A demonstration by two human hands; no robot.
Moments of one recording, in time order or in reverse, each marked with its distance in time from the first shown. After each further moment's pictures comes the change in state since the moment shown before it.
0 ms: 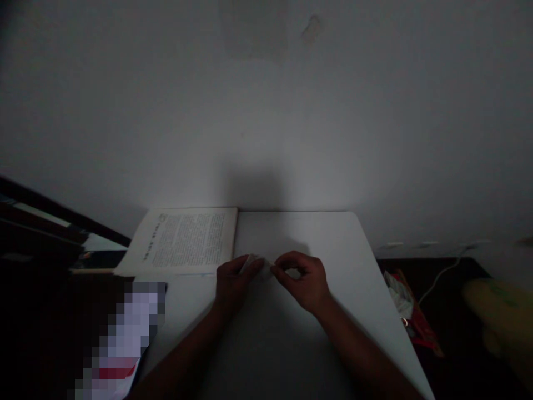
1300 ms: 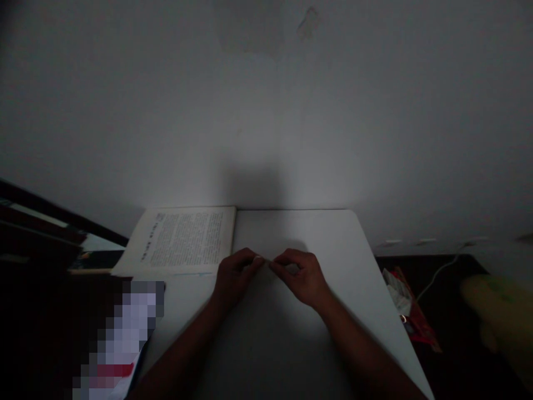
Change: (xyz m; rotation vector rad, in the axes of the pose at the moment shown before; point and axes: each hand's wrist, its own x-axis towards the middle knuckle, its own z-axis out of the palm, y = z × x) left_hand 0.010 -0.002 -0.004 0.191 -0.052 0.203; right_hand 0.008 0.002 -0.005 -0.026 -0.143 0.012
